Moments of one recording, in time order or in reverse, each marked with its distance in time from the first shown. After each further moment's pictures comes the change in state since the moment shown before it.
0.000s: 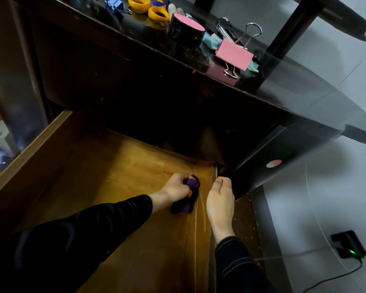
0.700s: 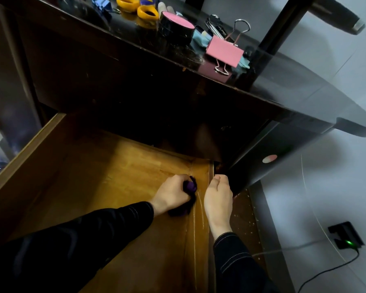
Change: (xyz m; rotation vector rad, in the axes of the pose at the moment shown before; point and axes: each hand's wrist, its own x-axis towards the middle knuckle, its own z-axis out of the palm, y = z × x) left_hand -0.003 -0.012 0.003 0.432 0.054 0.217; right_hand -0.001 -0.002 -0.001 -0.019 0.026 -0.003
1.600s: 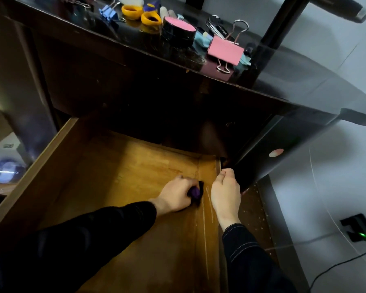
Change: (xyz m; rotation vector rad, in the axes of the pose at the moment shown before) left_hand -0.011 -0.021 -0.003 0.369 -0.046 0.244; right_hand 0.001 0.000 0.003 -0.112 0.025 -0.051
